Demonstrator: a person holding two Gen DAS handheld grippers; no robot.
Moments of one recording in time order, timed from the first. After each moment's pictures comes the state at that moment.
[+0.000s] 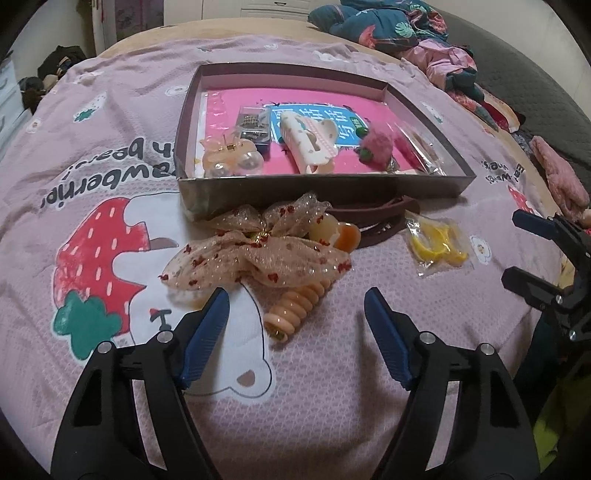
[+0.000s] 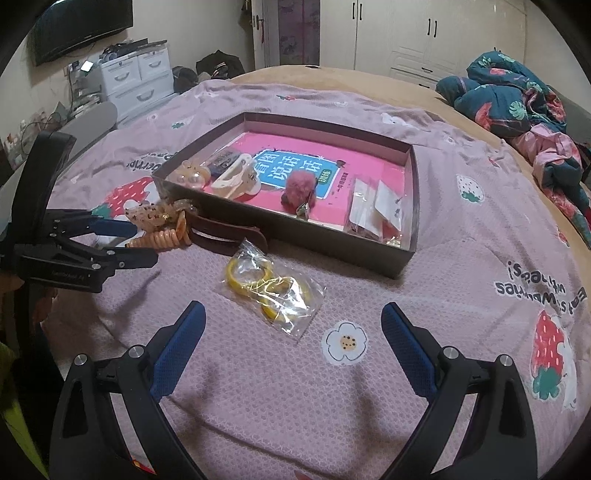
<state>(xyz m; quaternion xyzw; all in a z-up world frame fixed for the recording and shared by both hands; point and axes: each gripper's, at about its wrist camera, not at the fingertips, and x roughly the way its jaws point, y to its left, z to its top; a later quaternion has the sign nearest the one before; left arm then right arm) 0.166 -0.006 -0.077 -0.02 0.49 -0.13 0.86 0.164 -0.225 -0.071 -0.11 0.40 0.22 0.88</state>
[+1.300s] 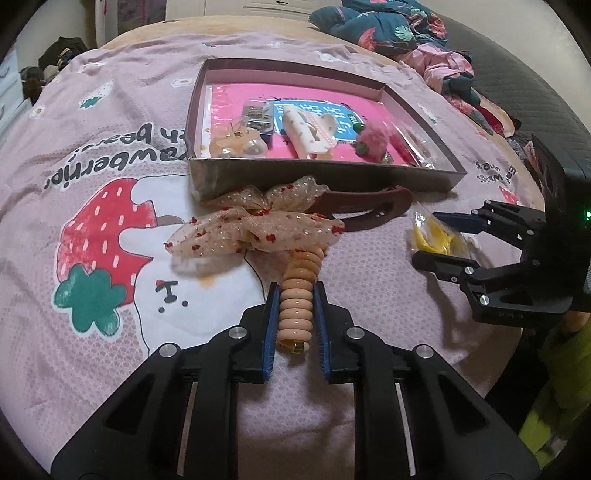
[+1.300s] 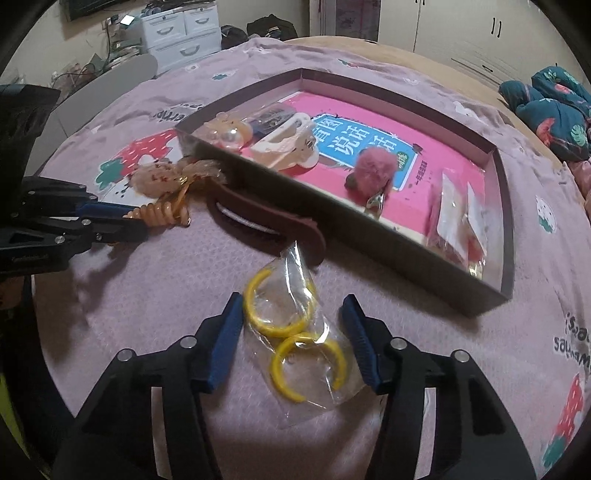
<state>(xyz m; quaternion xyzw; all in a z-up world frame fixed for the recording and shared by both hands) 0.145 0.005 -0.074 -0.04 0.50 -0.14 0.86 0.197 -0.180 -0.107 -0.16 0.44 0.30 0.83</state>
